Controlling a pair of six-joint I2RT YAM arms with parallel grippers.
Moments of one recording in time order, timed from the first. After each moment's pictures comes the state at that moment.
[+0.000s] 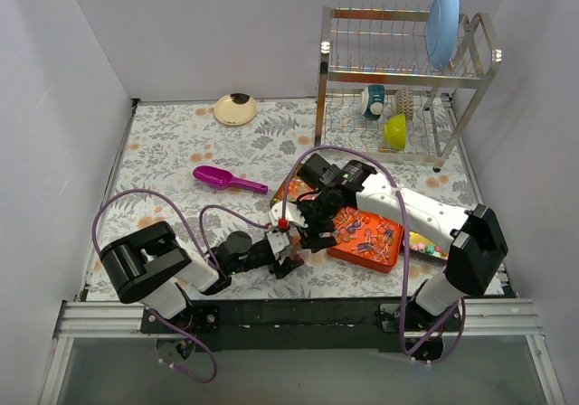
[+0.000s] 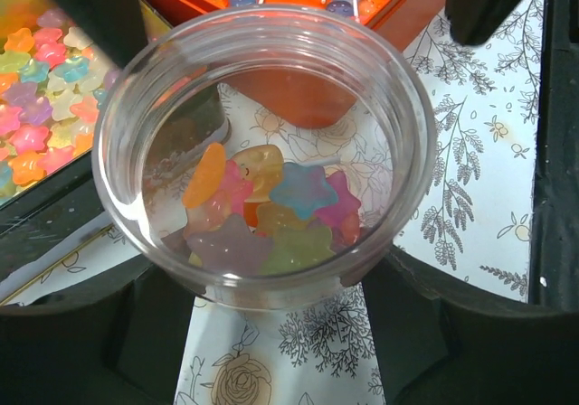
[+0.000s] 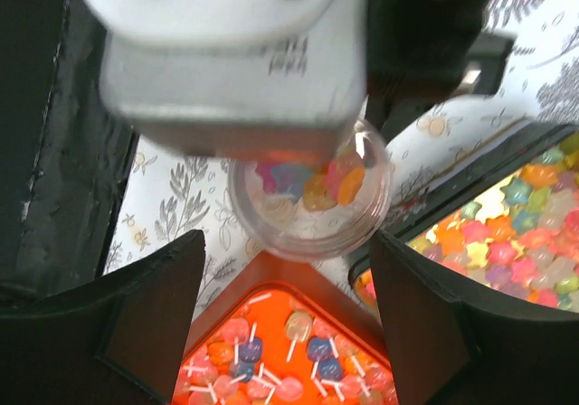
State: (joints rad) left arm -0.94 1.54 0.16 1.15 0.25 0.11; right arm 0.92 1.57 1.32 -1.00 -0.55 -1.00
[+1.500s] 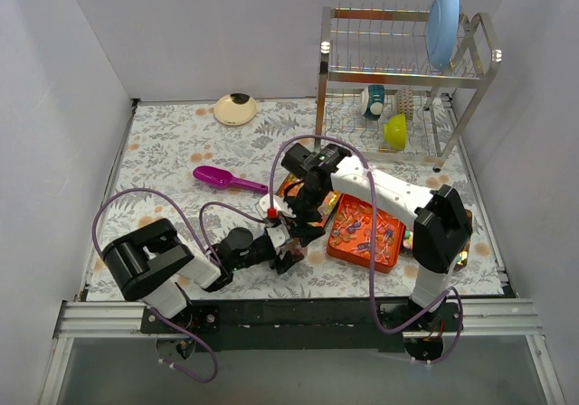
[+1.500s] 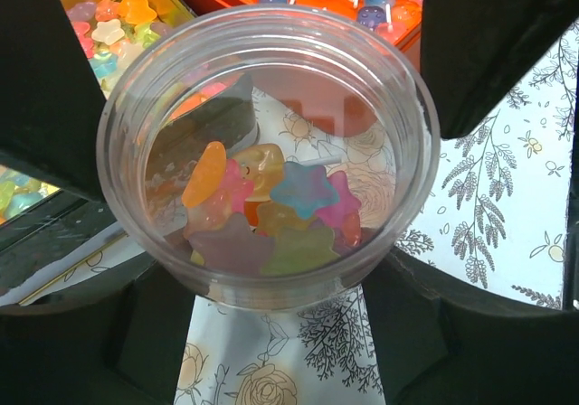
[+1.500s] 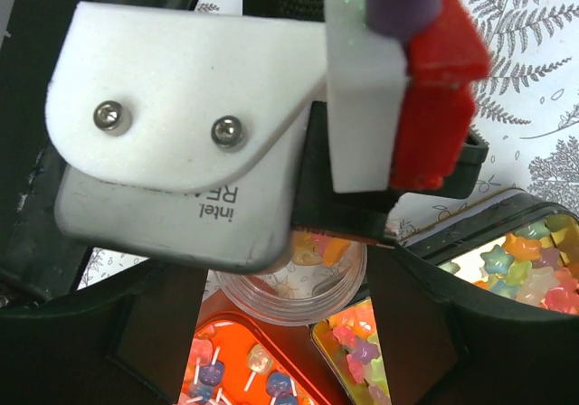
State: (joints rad) left arm -0.91 1.56 0.19 1.14 0.24 0.09; right arm 0.89 1.80 1.56 -1.18 -0.66 -1.15
